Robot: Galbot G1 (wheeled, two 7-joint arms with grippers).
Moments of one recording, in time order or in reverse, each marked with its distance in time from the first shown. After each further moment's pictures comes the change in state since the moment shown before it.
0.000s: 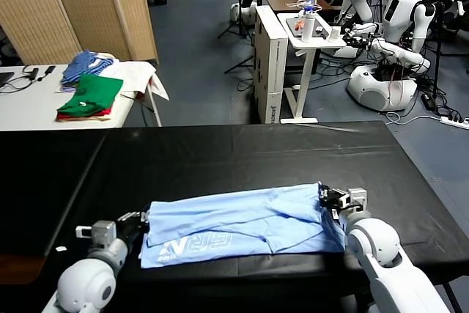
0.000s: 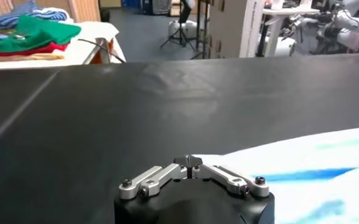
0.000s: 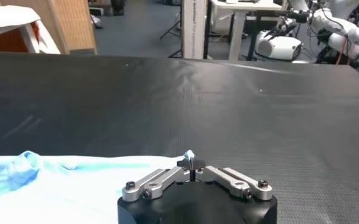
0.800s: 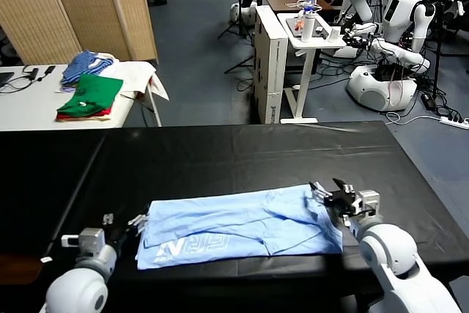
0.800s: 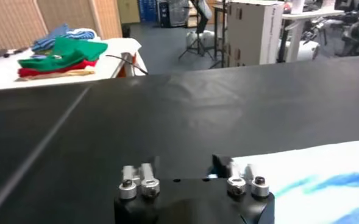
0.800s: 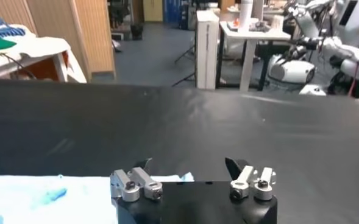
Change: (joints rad) left arm 0.118 -0.080 -0.118 -0.073 0.031 -0.028 0.005; right arm -0.169 -0.077 0.162 0.213 0.017 0.056 -0.108
